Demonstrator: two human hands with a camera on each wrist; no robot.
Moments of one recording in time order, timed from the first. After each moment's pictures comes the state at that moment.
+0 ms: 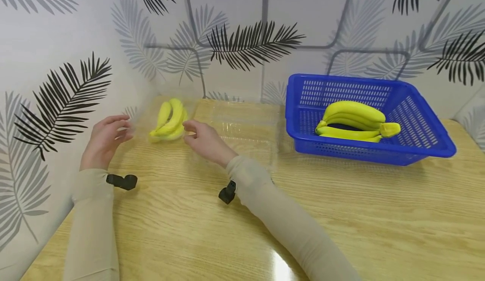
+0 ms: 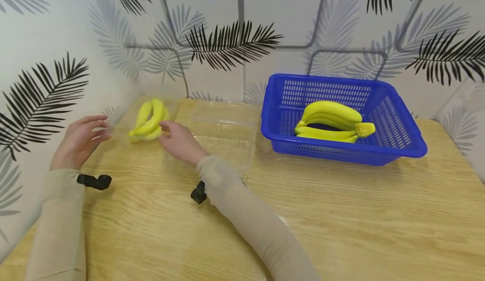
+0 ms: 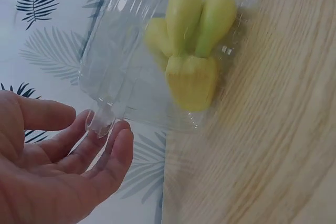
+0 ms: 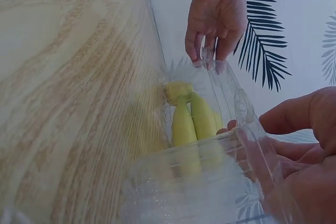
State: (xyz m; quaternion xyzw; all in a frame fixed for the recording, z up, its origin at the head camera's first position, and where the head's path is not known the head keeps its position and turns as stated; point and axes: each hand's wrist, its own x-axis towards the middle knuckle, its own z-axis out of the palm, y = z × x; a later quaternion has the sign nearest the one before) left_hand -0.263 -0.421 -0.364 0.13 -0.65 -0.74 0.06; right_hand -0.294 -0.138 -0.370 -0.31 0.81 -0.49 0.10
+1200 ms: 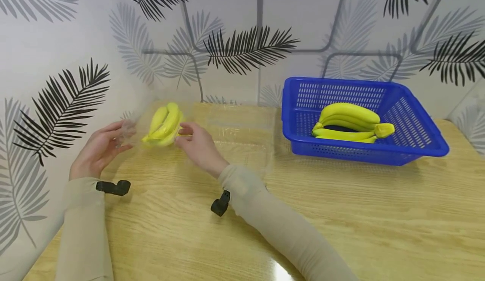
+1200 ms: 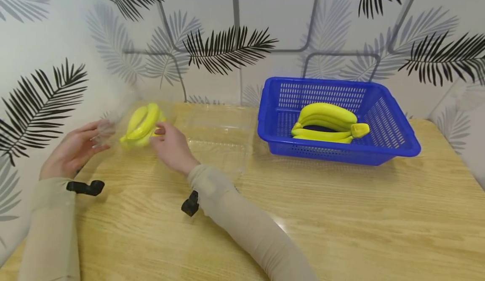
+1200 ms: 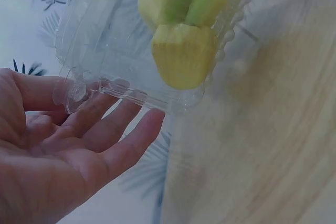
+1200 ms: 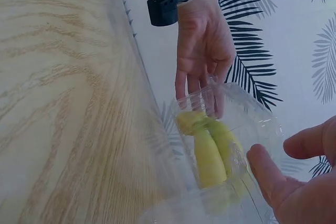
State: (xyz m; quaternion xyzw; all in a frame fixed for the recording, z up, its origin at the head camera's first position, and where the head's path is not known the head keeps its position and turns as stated) left_hand -0.257 -0.435 -0.368 0.03 -0.63 -0.78 -0.05; right_hand -0.268 -0.145 -0.360 -0.21 0.73 -0.64 0.10
